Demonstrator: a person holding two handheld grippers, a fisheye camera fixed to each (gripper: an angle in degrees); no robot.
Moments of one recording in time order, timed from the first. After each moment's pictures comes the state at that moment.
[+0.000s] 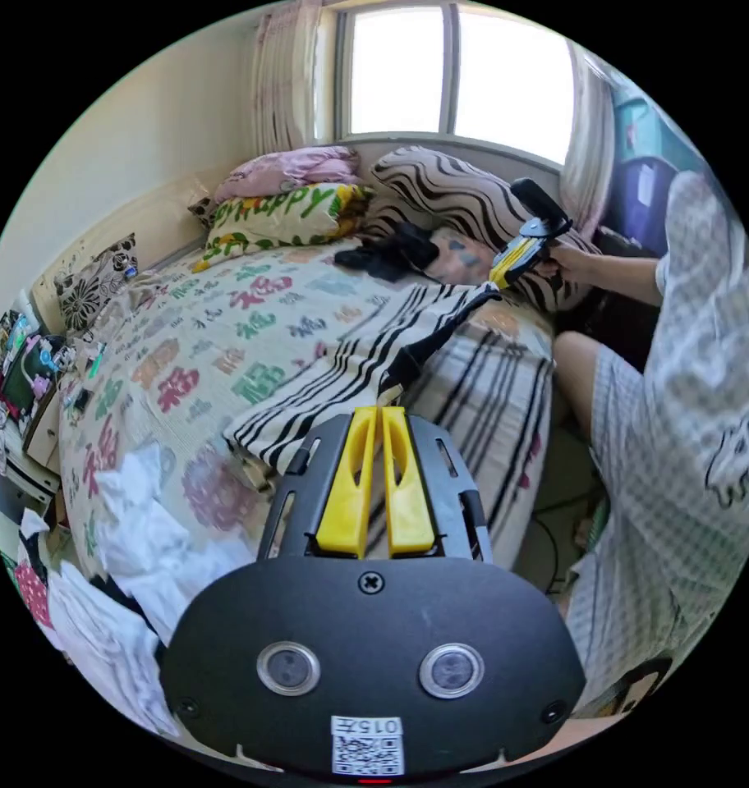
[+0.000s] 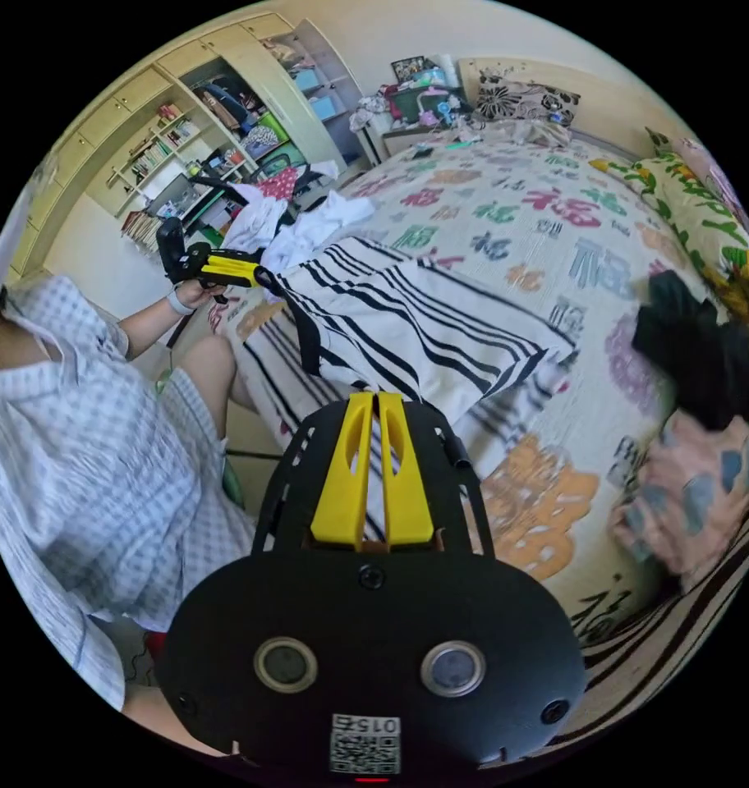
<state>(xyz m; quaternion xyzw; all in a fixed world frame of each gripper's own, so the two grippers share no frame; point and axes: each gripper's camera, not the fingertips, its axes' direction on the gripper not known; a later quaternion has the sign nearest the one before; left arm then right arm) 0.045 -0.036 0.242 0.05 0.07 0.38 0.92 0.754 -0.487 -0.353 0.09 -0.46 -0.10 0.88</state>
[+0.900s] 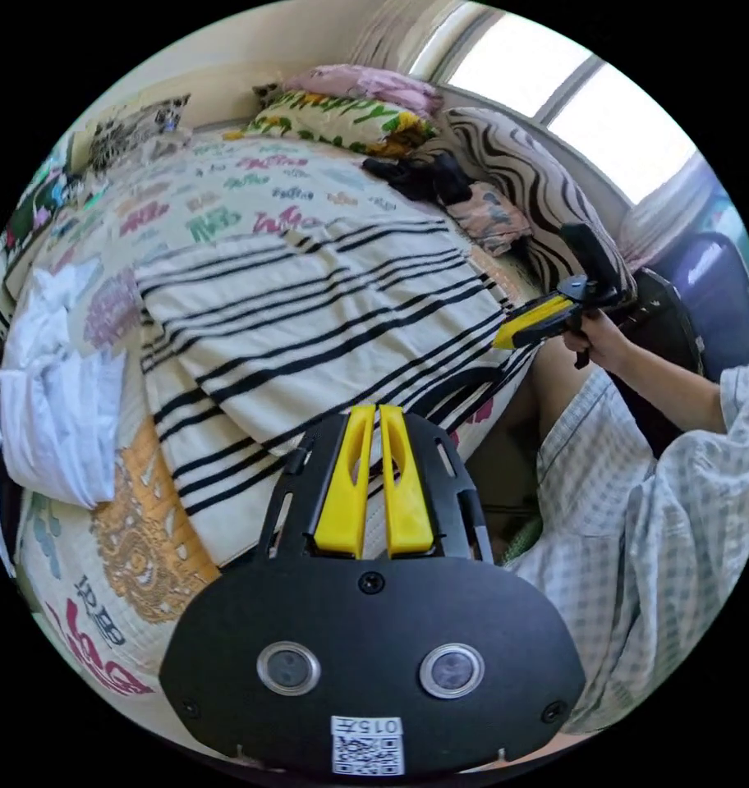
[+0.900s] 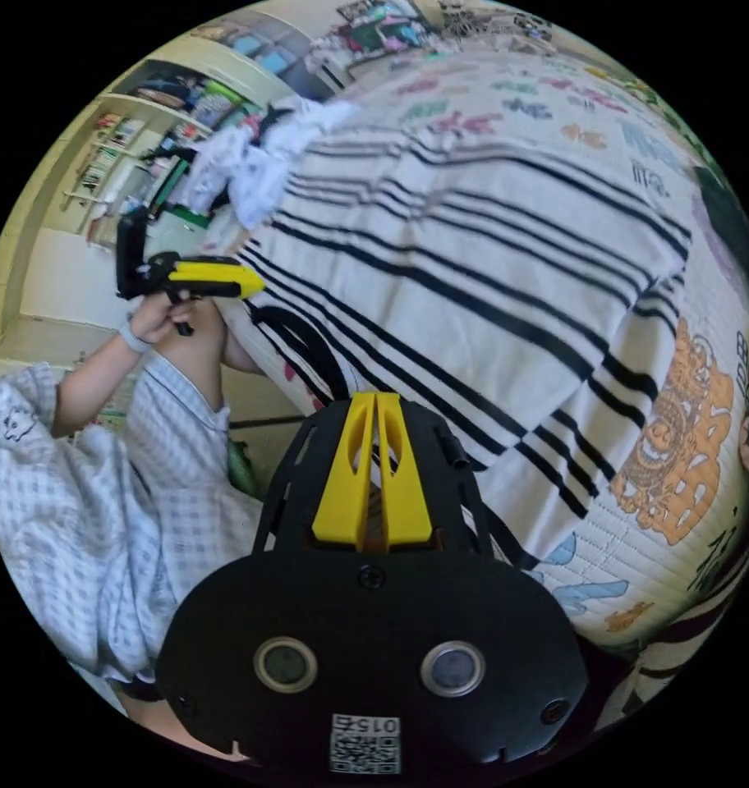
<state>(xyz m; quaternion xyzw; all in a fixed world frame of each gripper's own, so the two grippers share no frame) 0.000 0.031 0.308 -0.11 0.10 0.18 0.97 0.702 -0.369 -0.301 -0.05 -0.49 -0.08 0.87</state>
